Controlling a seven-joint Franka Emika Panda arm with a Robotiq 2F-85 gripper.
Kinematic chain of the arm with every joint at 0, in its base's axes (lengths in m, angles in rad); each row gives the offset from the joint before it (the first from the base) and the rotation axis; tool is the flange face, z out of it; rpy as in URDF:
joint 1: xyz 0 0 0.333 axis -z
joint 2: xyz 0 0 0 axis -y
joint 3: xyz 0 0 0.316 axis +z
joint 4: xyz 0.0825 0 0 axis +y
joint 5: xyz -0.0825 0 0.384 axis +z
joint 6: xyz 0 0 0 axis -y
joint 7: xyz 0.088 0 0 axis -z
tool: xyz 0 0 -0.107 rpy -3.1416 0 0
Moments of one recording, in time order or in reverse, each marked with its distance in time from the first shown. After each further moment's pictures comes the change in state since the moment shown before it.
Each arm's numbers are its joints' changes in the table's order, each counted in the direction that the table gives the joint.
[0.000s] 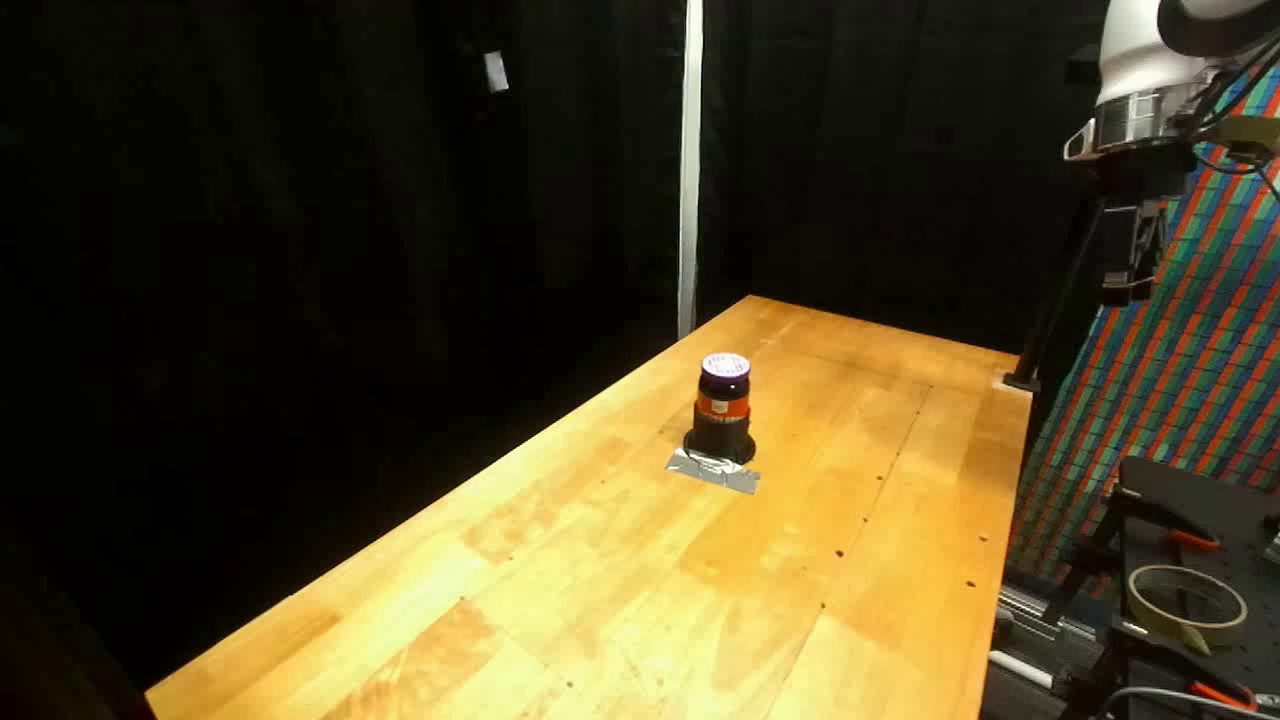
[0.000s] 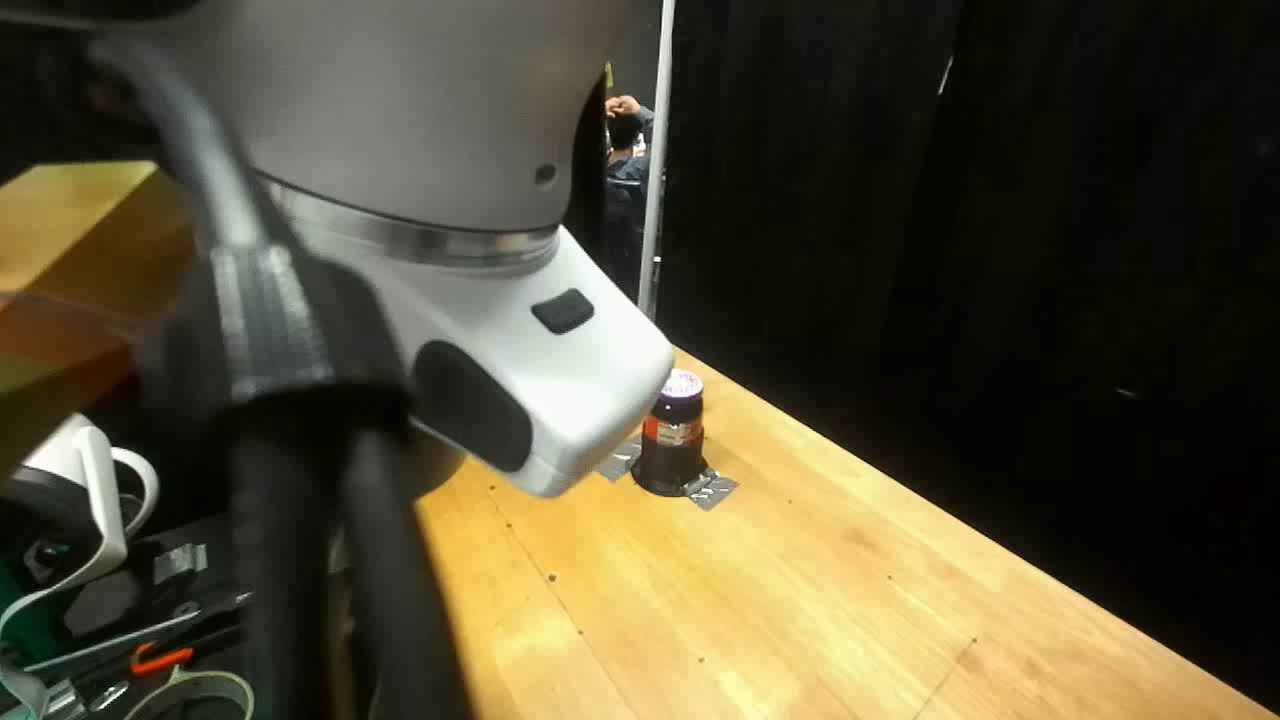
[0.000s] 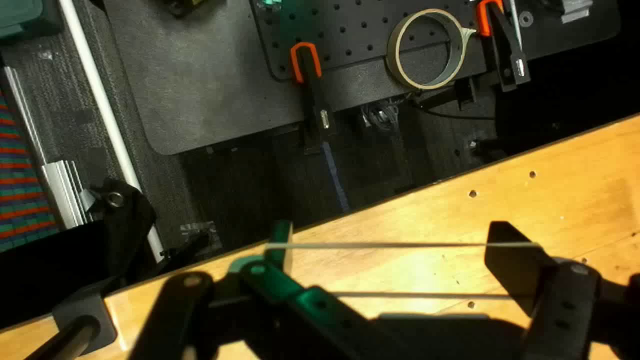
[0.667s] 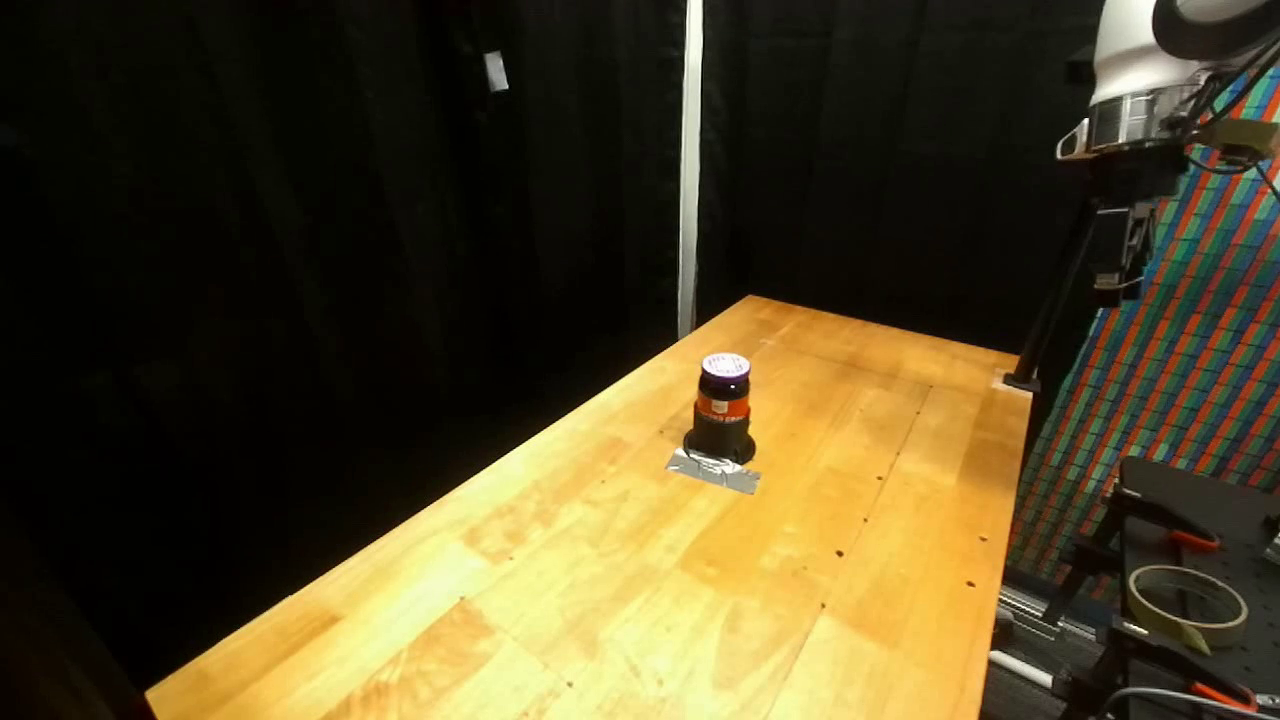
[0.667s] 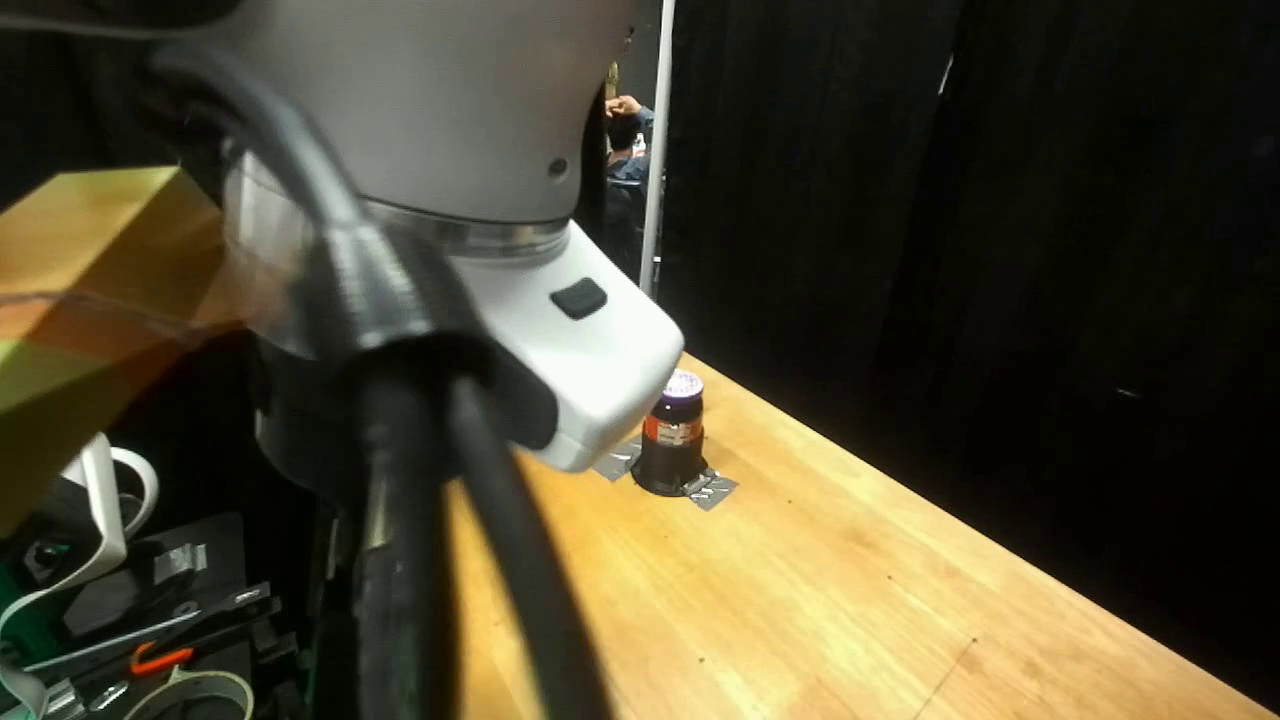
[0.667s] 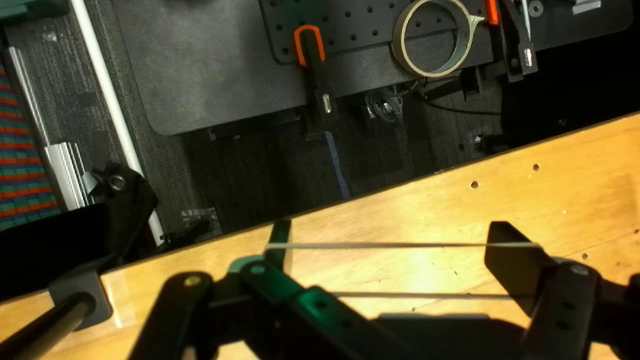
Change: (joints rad) arm -0.006 -0.016 0.014 -0.004 0.000 0.035 -0.013
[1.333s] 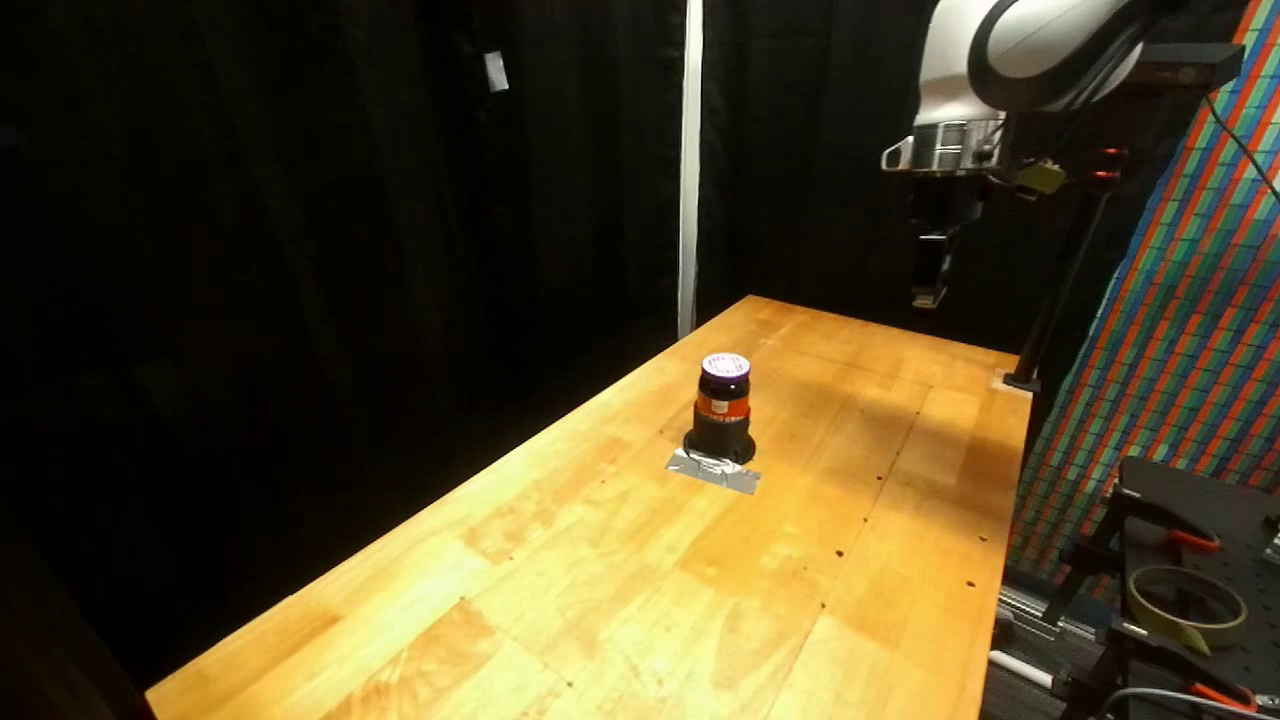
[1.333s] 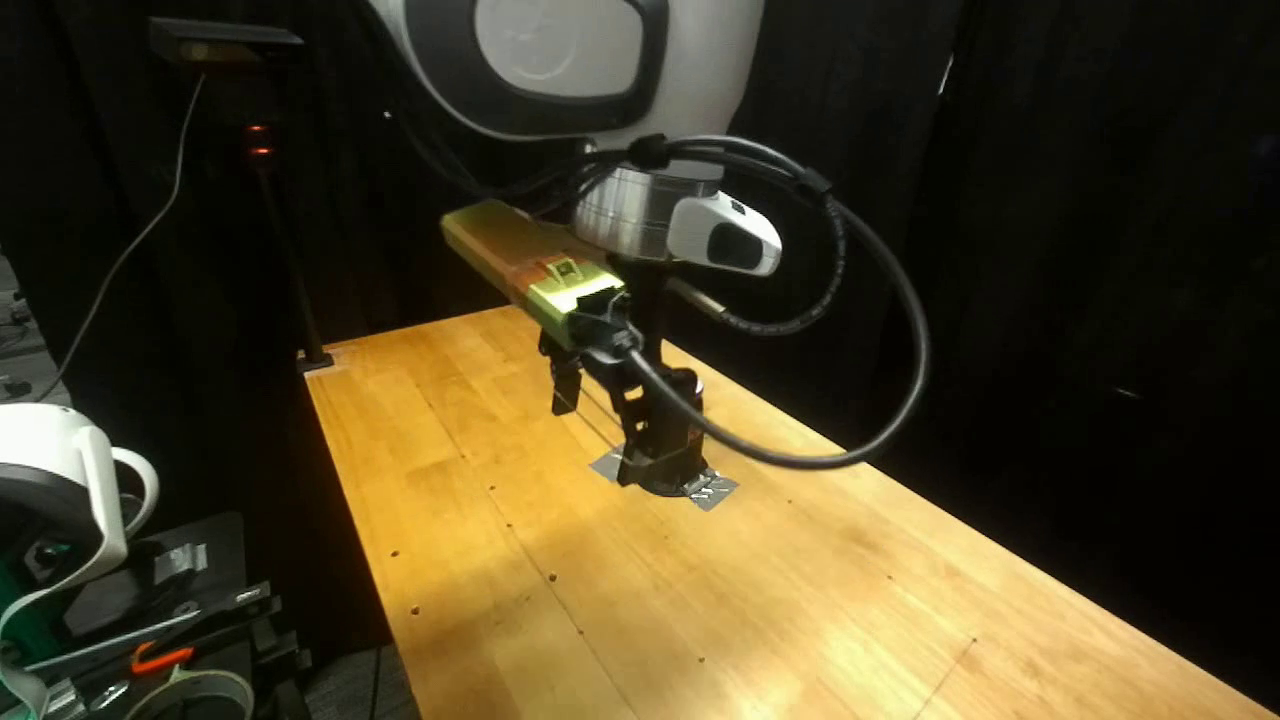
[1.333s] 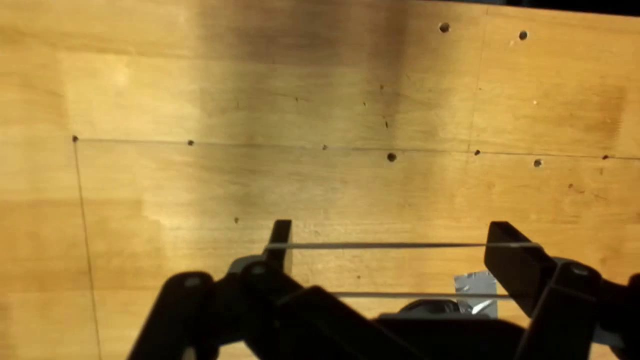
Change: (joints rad) arm -0.157 -0.386 0.162 -0.294 0.099 0.237 -0.079
